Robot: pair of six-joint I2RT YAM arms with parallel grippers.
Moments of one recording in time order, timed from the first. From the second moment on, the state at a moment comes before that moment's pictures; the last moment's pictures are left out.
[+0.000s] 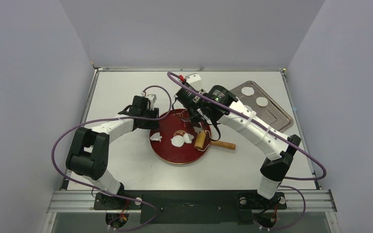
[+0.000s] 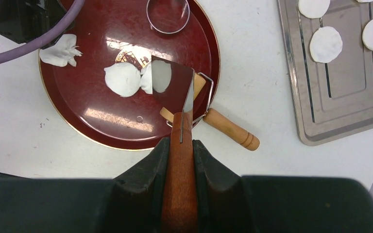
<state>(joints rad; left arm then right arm) -0.31 1.62 0.93 -0.24 0.08 -0.23 0.99 1.75 2.04 -1.36 0.48 0.51</state>
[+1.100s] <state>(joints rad) -0.31 1.64 0.89 -0.19 0.03 -0.25 1.01 1.84 2.03 -1.31 0.47 0.50</state>
